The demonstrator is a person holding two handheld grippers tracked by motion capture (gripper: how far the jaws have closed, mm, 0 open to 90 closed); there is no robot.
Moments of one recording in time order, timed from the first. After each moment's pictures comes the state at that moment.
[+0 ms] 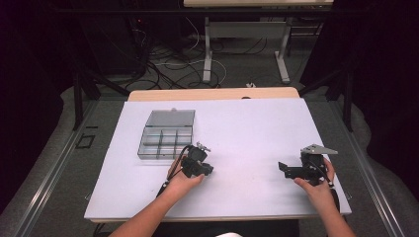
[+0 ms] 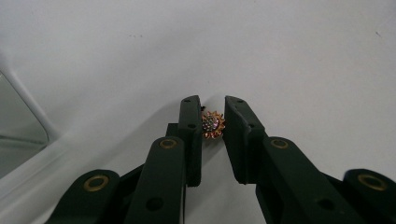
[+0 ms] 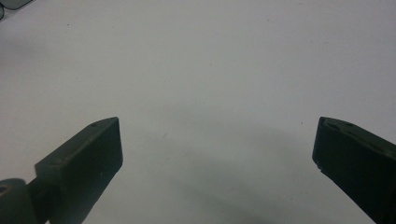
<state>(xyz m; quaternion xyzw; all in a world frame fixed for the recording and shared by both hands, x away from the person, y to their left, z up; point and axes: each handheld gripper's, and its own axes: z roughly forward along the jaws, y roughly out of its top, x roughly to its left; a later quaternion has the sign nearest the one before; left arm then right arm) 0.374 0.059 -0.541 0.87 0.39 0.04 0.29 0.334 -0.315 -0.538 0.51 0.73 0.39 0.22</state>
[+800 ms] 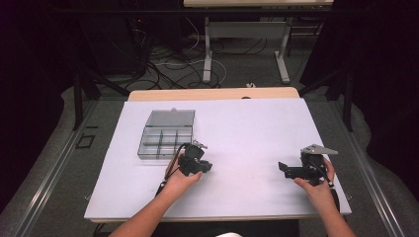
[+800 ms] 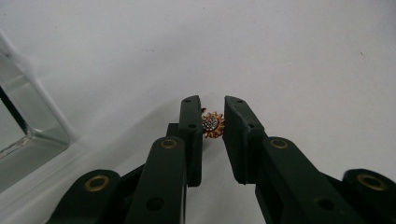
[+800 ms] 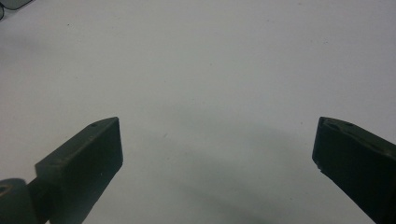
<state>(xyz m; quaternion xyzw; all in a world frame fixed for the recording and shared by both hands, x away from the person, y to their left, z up) 0.375 0.068 -0.531 0.86 0.40 0.03 0.31 0.333 -0.314 -0.538 0.51 0.73 0.39 0.22</state>
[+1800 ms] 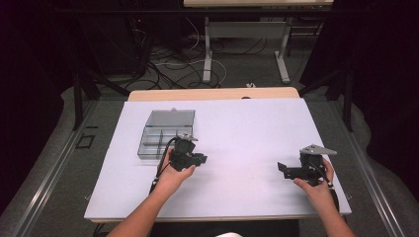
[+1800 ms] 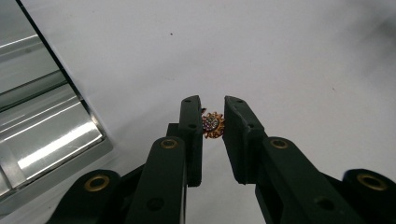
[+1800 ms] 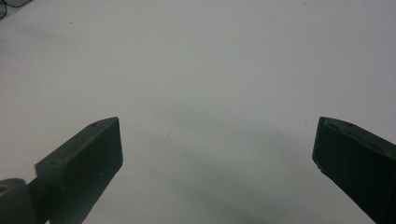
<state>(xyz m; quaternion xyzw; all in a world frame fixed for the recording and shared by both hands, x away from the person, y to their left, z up) 0.374 0.091 -0.503 0.83 0.43 0.04 0.36 0.333 -0.312 -0.539 0.51 0.73 0.39 0.22</state>
